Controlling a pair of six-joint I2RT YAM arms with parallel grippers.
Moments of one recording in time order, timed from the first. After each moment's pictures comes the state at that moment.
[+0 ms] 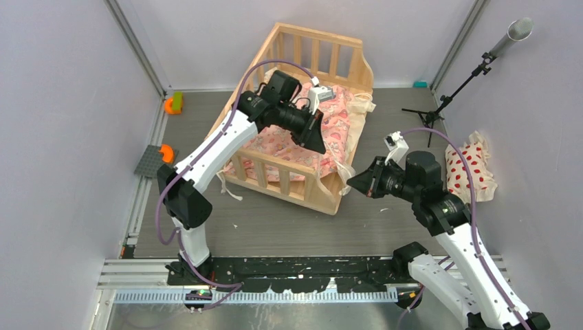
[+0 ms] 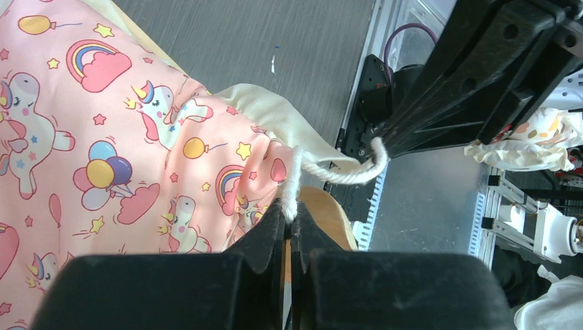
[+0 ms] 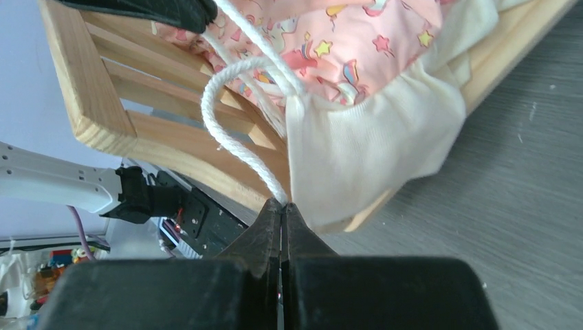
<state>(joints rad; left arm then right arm) -0.67 1.85 1.97 -0.92 0.77 -0.03 0.37 0.70 0.81 -0.55 -0.43 0.56</state>
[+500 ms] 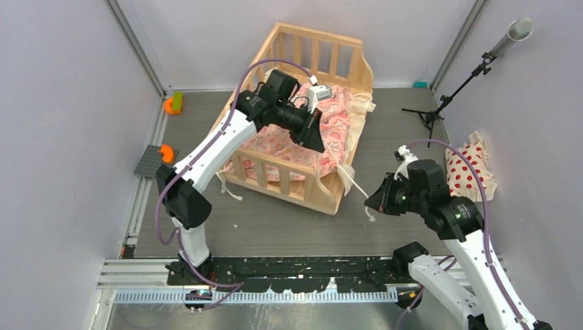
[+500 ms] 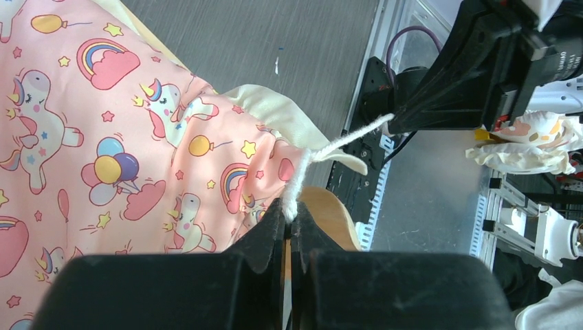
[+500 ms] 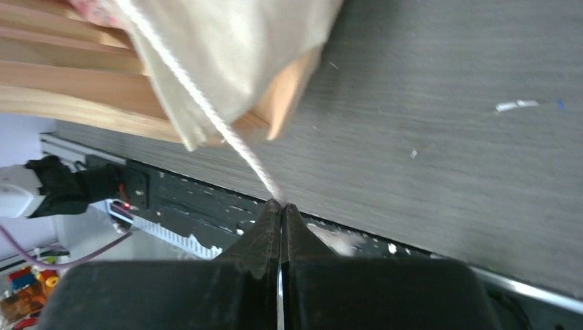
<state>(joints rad) -0.66 1.84 1.97 -0.92 0.77 -0.03 0.37 0.66 0.93 -1.01 -0.26 0.55</state>
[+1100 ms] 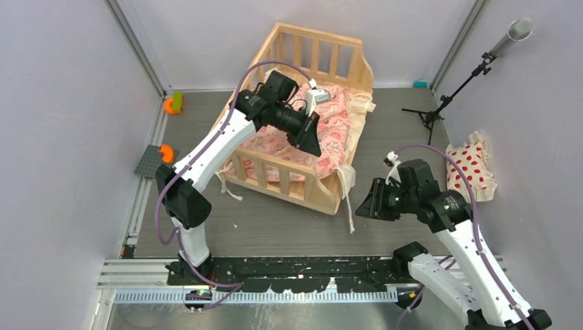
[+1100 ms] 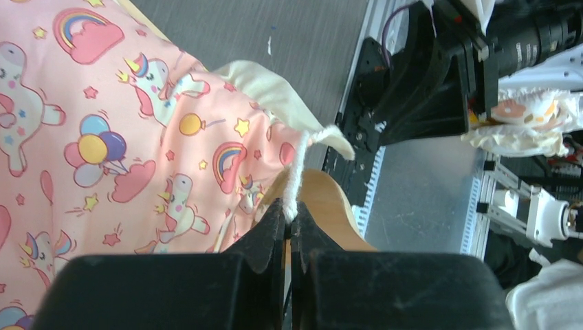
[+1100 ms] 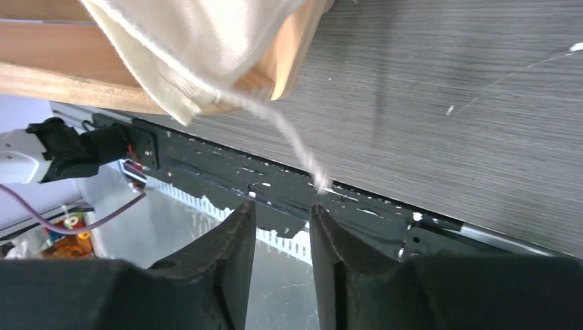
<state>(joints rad) -0.65 1.84 1.98 -0.97 0.79 0.01 0.37 0.72 0.88 -1.07 -0.38 0.58</state>
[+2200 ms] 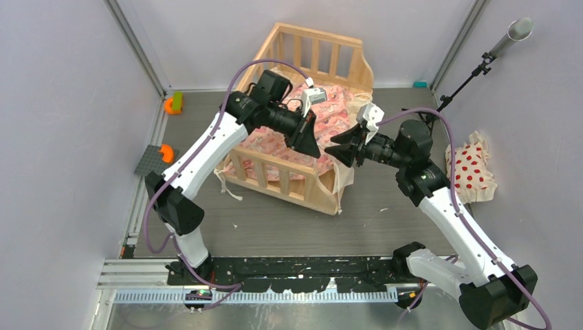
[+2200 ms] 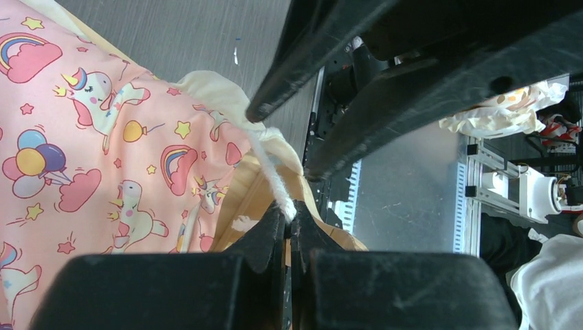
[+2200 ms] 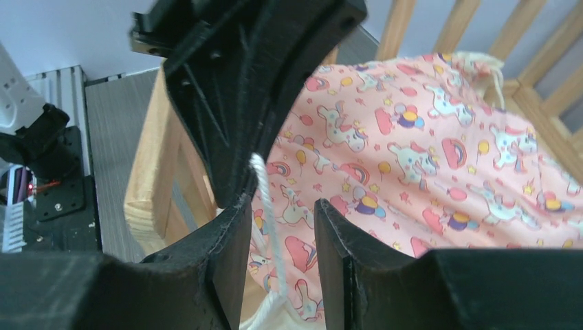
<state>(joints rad) -0.65 1.76 1.94 -0.98 0.88 0.06 0.37 0.97 0.92 -0.01 -0.73 -0.08</state>
